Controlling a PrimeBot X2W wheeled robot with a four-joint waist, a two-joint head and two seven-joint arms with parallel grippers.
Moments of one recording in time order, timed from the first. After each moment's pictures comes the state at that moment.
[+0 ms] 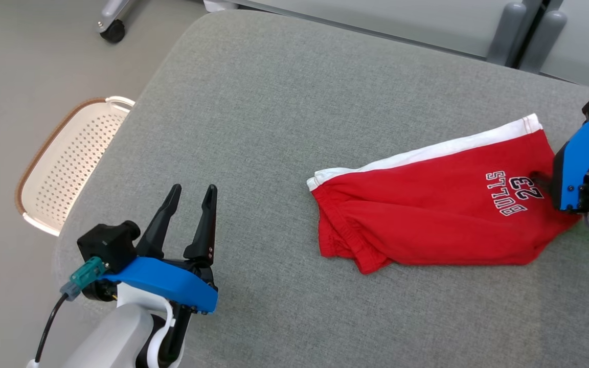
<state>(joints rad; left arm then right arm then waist) -0.36 0.39 -0.65 0.20 -0.89 0.10 -0.26 -1.05 -0.47 0.81 1.26 0.90 0.13 0.45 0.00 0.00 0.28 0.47</state>
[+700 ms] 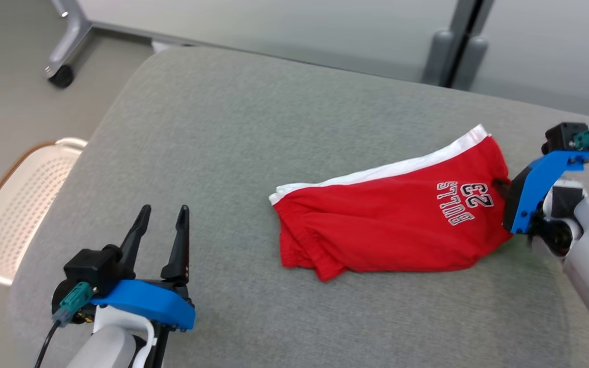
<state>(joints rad) -0.26 0.36 -0.51 0.25 -0.69 0.10 -0.26 -0.94 -0.39 0.77 1.17 1.00 0.13 0.24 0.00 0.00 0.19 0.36</state>
